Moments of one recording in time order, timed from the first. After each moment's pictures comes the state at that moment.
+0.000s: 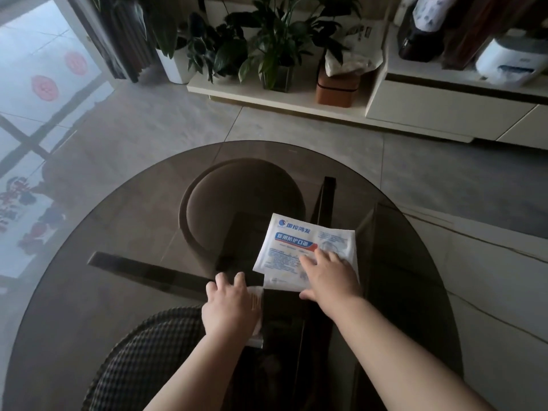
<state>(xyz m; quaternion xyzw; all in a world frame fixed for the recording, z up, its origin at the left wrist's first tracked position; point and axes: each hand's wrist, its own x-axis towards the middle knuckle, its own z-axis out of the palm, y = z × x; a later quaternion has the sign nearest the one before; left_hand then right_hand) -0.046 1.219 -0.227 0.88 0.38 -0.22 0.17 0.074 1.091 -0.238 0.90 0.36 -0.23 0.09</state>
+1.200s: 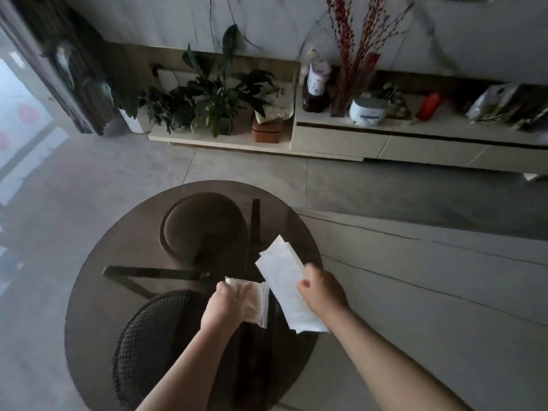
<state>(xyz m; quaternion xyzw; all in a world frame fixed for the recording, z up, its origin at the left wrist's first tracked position) -0.124 1.076 0.007 0.80 0.41 -0.16 0.42 -0.044 0.911 0.017 0.95 0.09 -0.20 -0.21</state>
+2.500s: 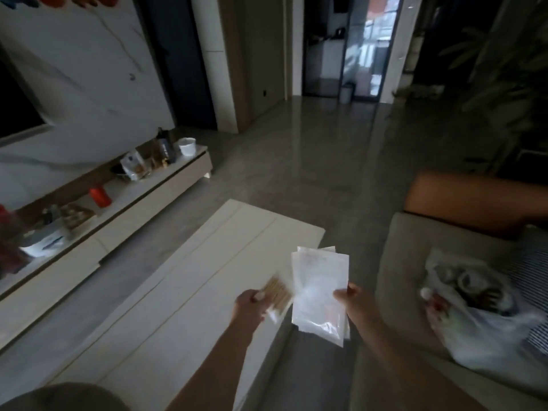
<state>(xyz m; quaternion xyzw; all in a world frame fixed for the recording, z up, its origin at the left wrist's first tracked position) -0.262 0.565 0.159 0.78 -0.11 -0.37 0.49 -0.430 0.419 0.163 0.67 -0.53 0.13 -0.50</state>
